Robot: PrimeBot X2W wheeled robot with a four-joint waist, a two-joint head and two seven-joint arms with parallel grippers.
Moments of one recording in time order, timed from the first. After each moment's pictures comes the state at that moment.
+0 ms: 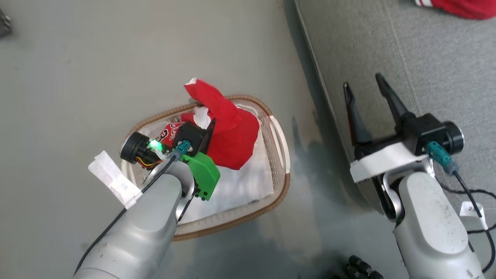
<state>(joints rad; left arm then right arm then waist) -0.77 0.07 -0.73 0.96 -0.34 -0.07 -0.26 -0.45 -0.05 0.11 0.24 0.10 0.13 -0.26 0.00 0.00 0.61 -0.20</state>
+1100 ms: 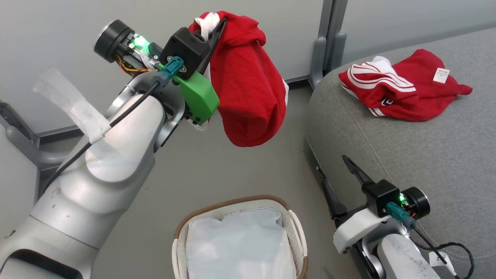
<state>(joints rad) -0.99 0.24 -0.76 0.51 -0.30 -0.11 -0.07 -0.23 -0.05 0.23 0.34 0.07 0.13 -0.26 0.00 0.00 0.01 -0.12</state>
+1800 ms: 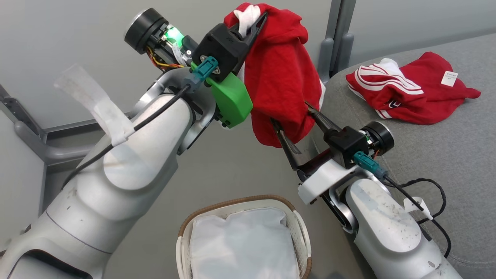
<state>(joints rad) -1.00 0.21 -0.80 0.35 -0.33 -0.10 0.00 -0.52 -0.05 0.44 0.34 0.16 0.13 -0.26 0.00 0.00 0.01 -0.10</state>
